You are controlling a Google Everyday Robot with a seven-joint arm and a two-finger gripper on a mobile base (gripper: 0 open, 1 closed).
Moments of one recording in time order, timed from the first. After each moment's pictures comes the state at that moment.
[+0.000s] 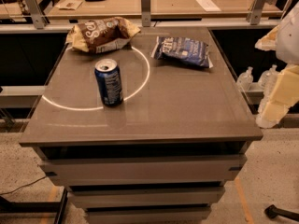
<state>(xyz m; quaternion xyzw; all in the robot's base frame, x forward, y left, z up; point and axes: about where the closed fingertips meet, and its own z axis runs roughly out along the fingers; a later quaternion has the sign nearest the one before) 0.438 -0.216 0.977 -0.60 0.78 -0.04 0.16</state>
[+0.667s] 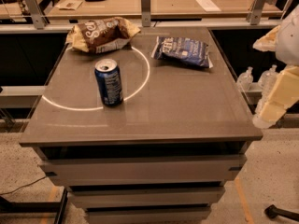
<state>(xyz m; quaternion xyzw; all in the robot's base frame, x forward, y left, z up) 0.437 -0.211 0.977 -0.60 0.78 -0.02 0.18</state>
